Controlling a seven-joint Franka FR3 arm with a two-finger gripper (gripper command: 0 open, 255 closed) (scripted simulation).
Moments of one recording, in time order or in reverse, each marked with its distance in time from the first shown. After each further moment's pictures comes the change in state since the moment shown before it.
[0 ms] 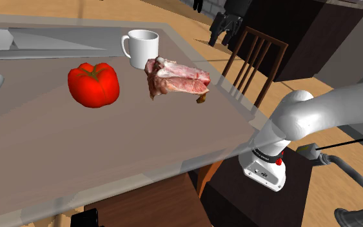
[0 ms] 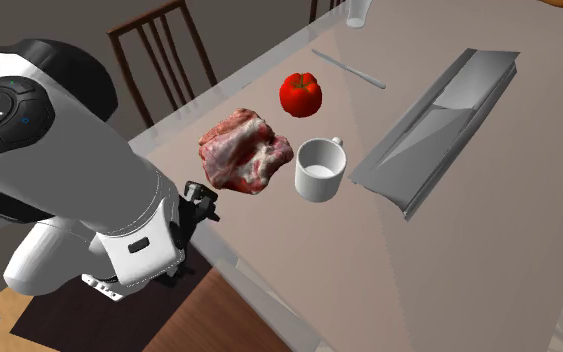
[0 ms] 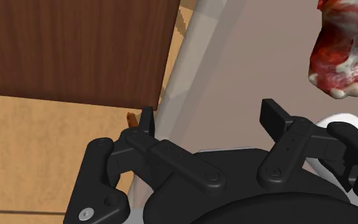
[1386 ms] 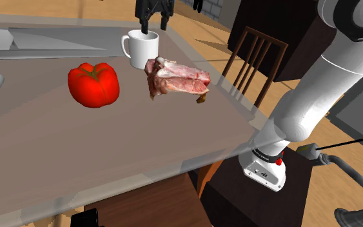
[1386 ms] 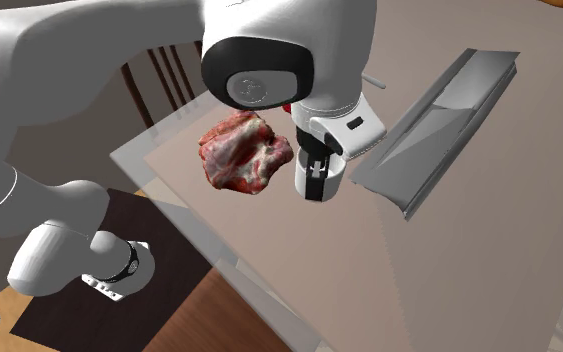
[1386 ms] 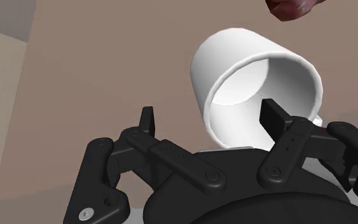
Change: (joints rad) arm 0.101 0.700 0.257 0.694 -0.091 -0.074 0.190
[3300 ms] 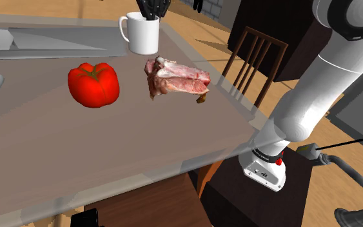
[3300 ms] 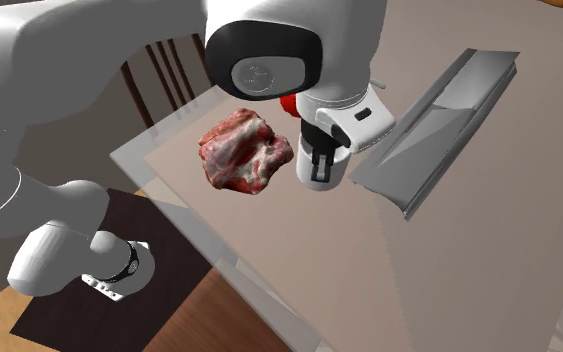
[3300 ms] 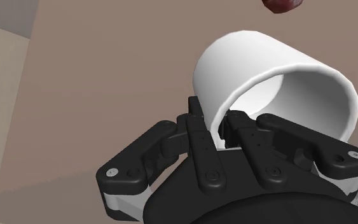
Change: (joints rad) arm 0.002 0.034 0.004 0.076 -0.010 -0.045 0.003
